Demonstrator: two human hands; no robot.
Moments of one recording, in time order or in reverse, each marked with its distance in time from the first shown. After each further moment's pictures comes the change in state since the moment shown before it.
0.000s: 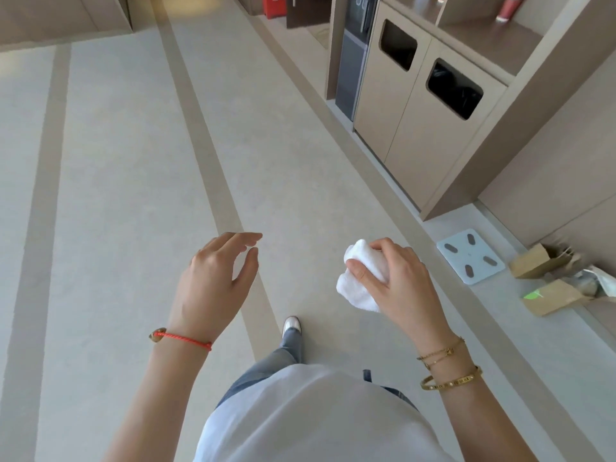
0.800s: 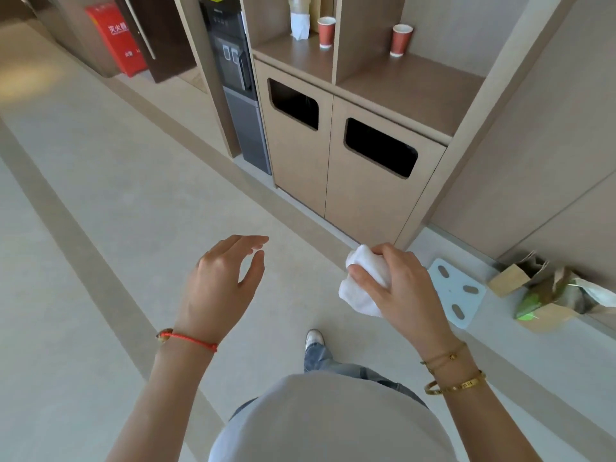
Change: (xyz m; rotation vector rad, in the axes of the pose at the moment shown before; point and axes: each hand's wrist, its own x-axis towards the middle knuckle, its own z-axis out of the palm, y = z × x) left_hand 0.569 0.019 0.212 -0.101 -0.247 0.335; right_hand 0.474 0.124 -0.056 0.003 0.264 0.324
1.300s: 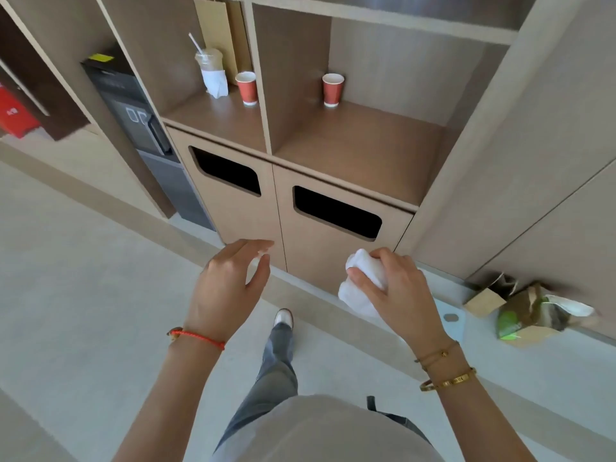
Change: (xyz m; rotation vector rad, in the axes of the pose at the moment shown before) left_hand 0.324 -0.019 0.118 -0.044 -0.185 0.254; right_hand 0.274 0.065 -0.015 -0.092 0.169 0.221
